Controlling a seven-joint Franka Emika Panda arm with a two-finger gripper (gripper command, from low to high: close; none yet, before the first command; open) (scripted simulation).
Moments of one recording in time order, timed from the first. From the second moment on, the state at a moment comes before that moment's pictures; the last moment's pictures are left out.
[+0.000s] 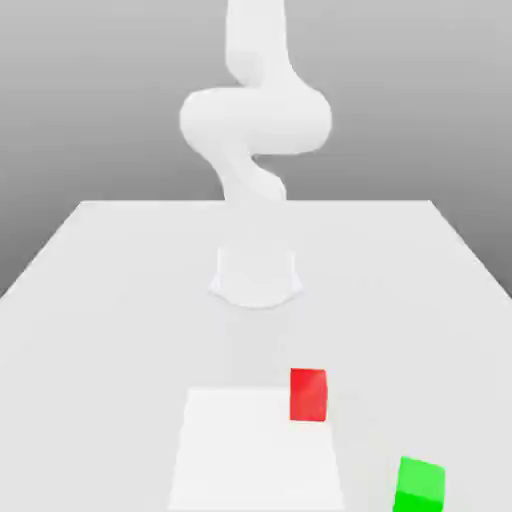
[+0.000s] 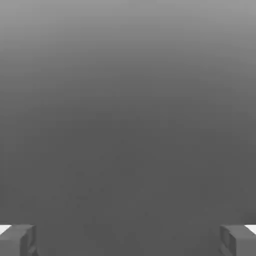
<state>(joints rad) 0.00 -0.73 0.02 -2.36 0.01 2.35 0.82</state>
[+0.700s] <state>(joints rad) 0.05 0.06 0.14 -2.87 -0.04 2.93 1.08</state>
